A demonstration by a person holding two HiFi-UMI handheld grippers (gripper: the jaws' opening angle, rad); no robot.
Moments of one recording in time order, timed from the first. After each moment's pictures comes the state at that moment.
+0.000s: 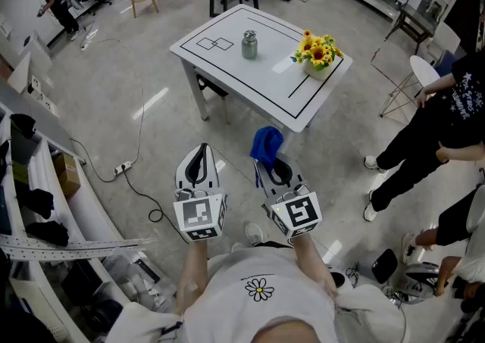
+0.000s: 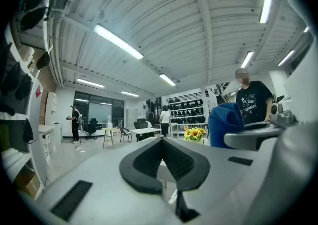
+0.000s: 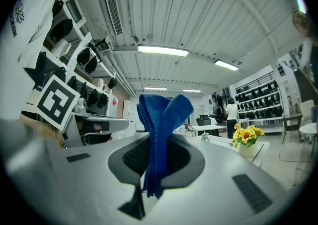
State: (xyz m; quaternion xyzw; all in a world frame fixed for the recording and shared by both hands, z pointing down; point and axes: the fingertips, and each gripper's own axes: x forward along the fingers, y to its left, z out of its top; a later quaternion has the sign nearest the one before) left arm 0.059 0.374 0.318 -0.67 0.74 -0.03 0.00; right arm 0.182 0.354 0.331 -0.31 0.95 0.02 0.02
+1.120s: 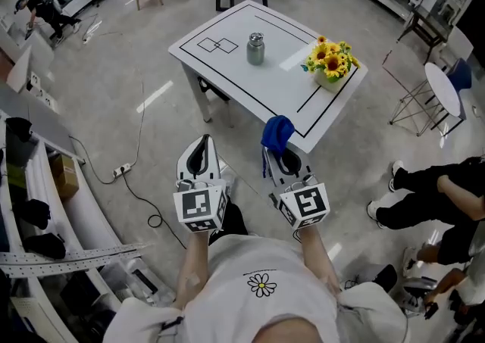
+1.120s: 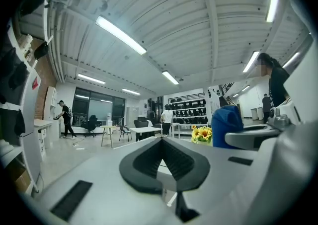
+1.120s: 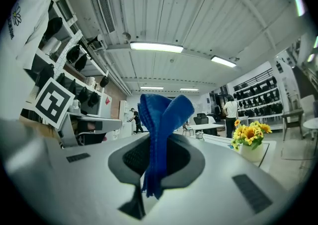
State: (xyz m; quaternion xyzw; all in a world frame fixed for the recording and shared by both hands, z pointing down) left arm 0.030 0.262 0.344 -0.67 0.74 -0.02 -0.01; right arm 0.168 0.227 0.358 -0.31 0.95 0.01 0.02
